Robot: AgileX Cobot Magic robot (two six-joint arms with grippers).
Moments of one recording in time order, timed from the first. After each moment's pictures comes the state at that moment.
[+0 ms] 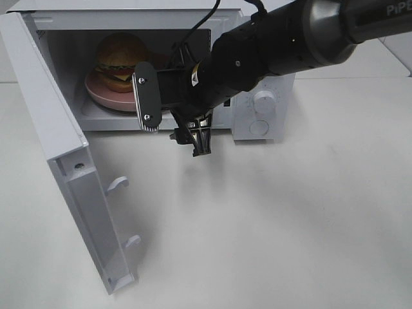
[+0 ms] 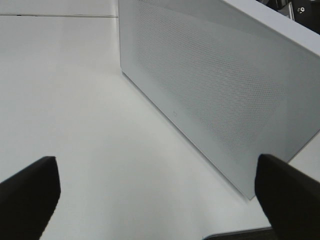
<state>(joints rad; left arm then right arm) 0.06 0.06 -0.52 -0.27 1.07 0.16 0.68 2.03 -1.36 -0.15 0.15 -1.12</state>
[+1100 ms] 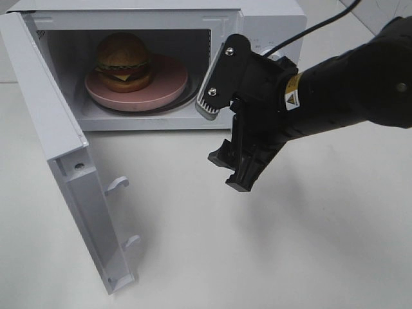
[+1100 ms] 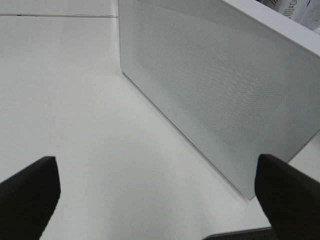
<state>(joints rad) 0.06 0.06 -0.52 -0.27 1.07 0.16 0.68 1.54 -0.84 -0.15 0.10 -0.45</state>
